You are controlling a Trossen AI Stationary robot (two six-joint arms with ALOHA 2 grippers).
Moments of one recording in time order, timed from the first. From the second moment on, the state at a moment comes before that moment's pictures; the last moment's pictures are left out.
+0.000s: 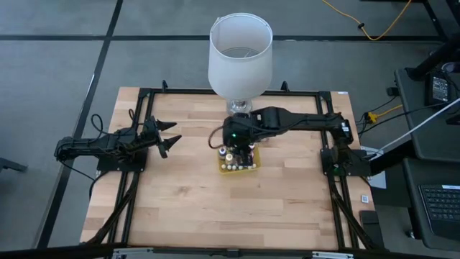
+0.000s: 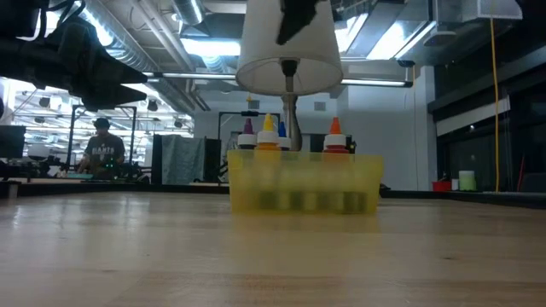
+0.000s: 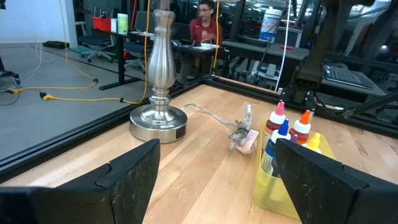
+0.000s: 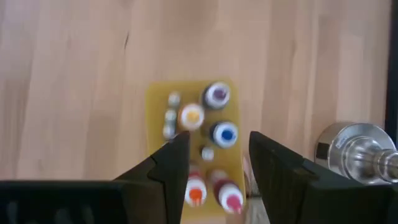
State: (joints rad) left arm 0.03 0.00 0.07 -0.13 -0.43 -0.20; right arm 0.06 1.98 2.14 -1.25 0.09 -0.06
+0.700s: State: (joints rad) left arm 0.03 0.00 0.07 -0.13 -0.42 -0.20; right arm 0.12 1.37 1.34 -0.90 0.10 -0.02
